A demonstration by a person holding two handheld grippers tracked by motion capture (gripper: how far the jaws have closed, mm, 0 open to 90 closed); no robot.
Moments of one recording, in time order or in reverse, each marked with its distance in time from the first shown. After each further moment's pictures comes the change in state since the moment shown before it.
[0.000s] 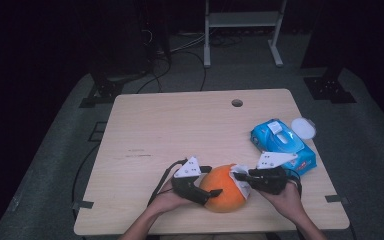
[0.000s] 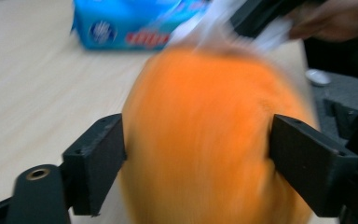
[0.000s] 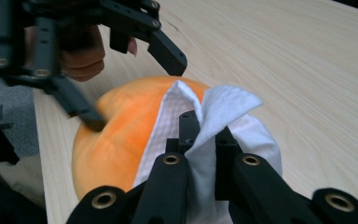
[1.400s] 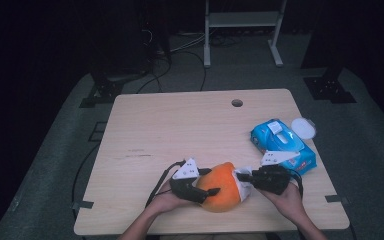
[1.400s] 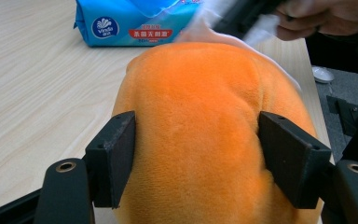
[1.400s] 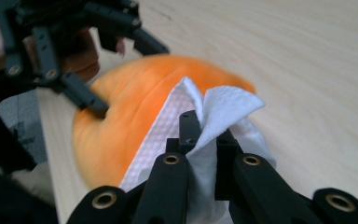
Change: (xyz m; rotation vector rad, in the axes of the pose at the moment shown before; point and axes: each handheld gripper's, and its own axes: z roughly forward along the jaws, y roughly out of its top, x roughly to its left) left arm 0.007 -0.016 0.002 0.027 0.017 -0.032; right arm -0.012 -0.016 -0.001 0.025 0.030 0.141
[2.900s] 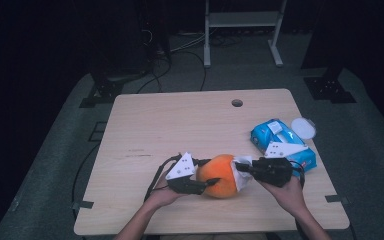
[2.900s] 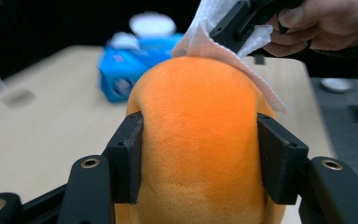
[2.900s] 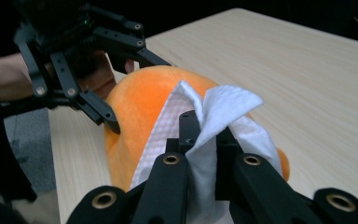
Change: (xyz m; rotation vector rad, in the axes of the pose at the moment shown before) left arm 0.003 0.022 -0.024 -0.156 0.079 0.199; right arm 0.008 0.035 -0.016 -0.130 0.006 -0.079
